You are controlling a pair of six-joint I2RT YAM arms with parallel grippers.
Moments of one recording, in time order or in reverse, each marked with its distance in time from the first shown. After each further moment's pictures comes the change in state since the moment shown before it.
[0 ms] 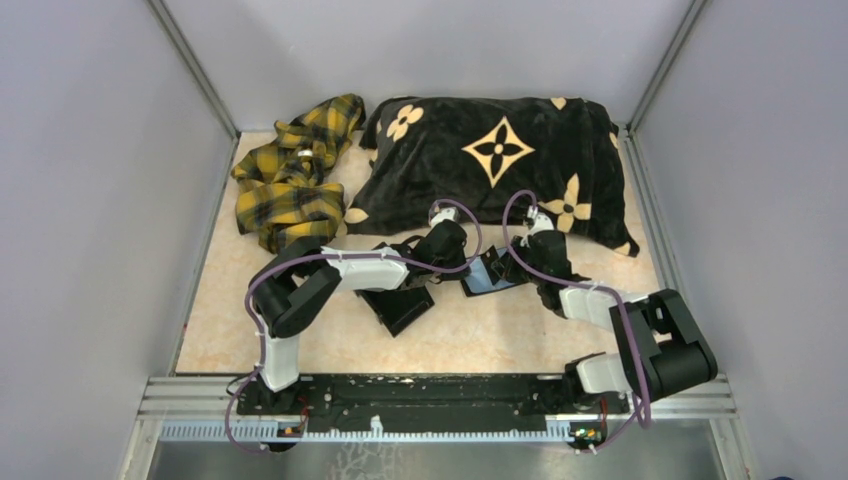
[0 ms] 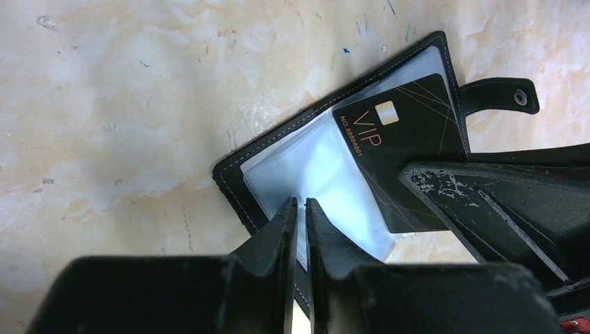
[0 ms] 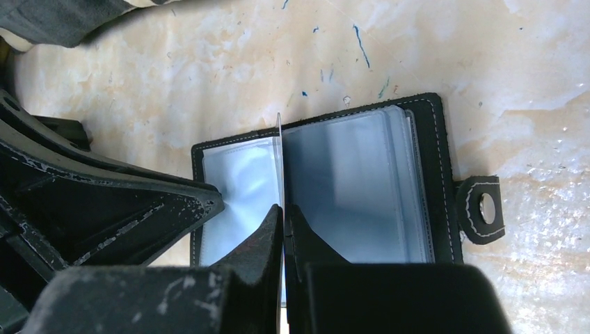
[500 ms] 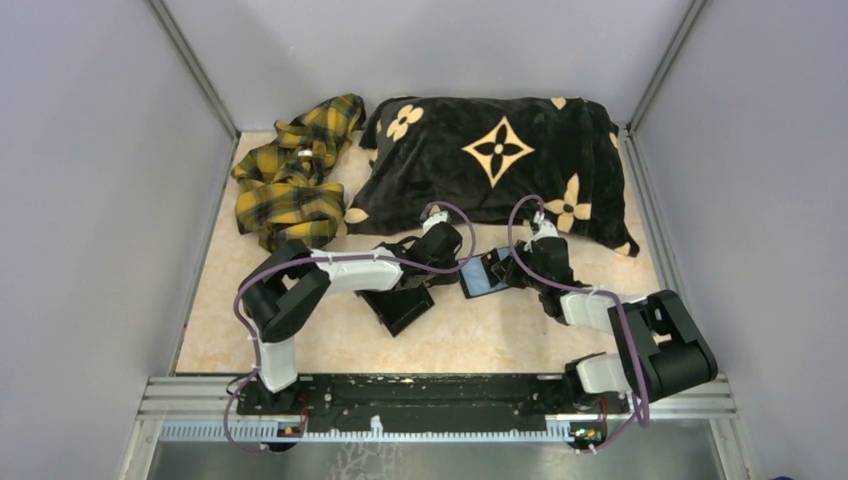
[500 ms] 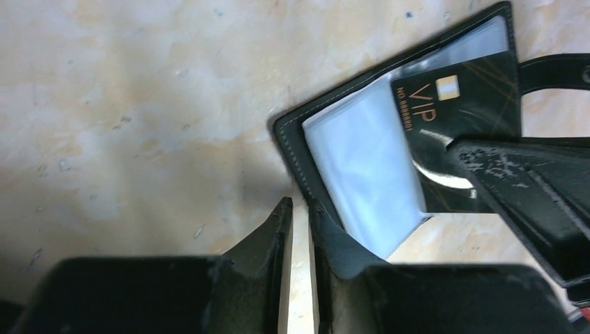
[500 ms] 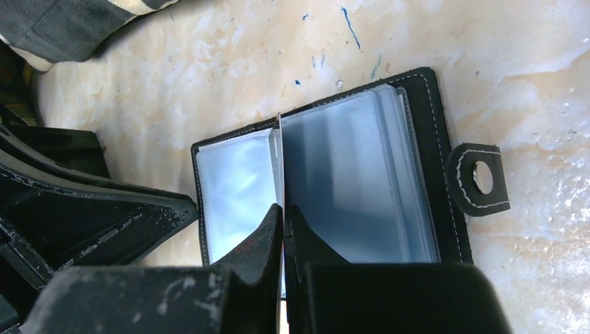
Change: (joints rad) left arm 0.000 -0.053 -0.021 -0.116 -0.028 -0.009; right arm -0.005 -0.001 -0.061 0.081 0.000 0.091
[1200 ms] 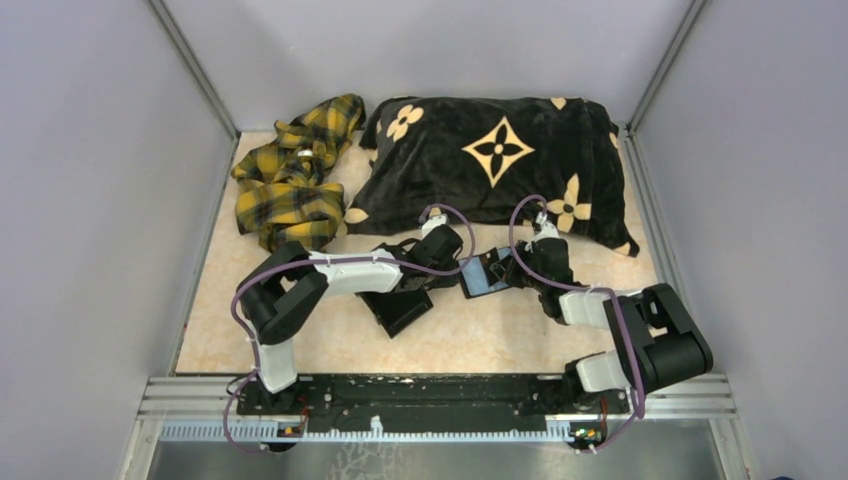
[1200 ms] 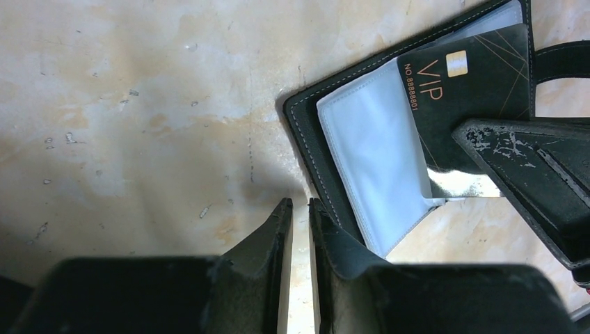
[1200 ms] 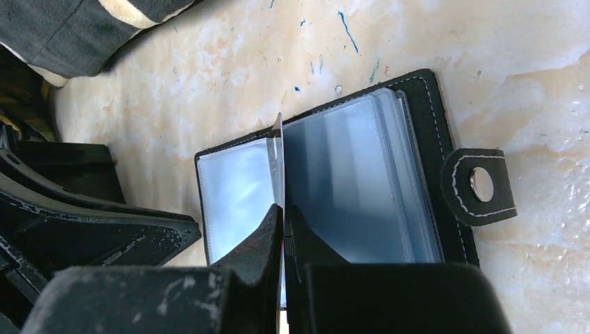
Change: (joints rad) left arm -0.020 -0.022 -0.016 -0.053 -0.017 -0.023; right arm -0.002 0.042 -0.017 0.078 -0.007 0.057
